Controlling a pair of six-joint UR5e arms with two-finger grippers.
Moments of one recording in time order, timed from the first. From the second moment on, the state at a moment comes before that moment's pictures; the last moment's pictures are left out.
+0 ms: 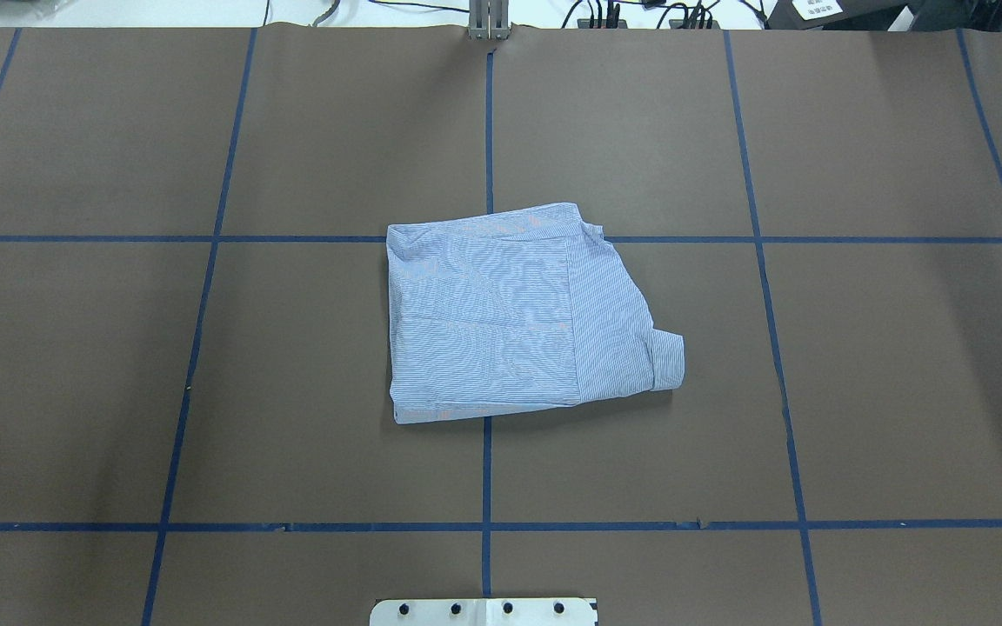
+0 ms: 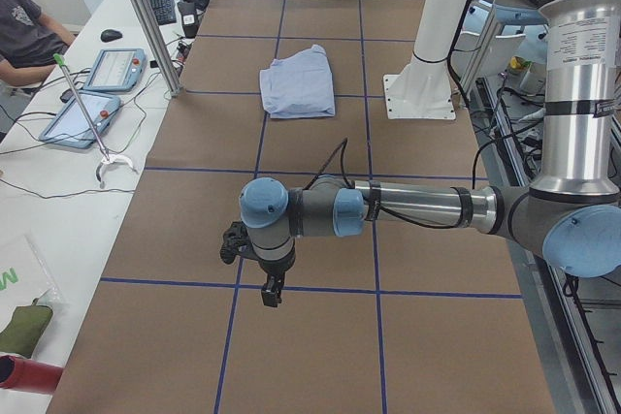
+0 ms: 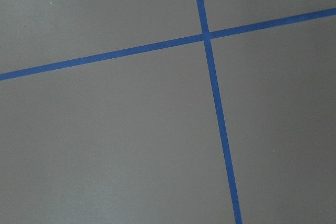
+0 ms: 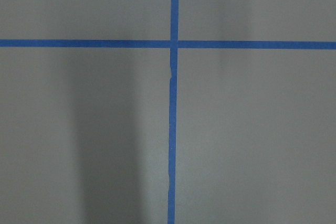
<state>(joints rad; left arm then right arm) -1.60 -1.51 -1.69 -1.46 -2.31 0.24 1.57 -1.58 1.66 -1.76 2.36 -0.08</state>
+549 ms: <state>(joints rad) -1.60 -1.51 -1.69 -1.46 -2.34 0.23 1.59 -1.59 1.66 -1.76 2.37 -0.09</state>
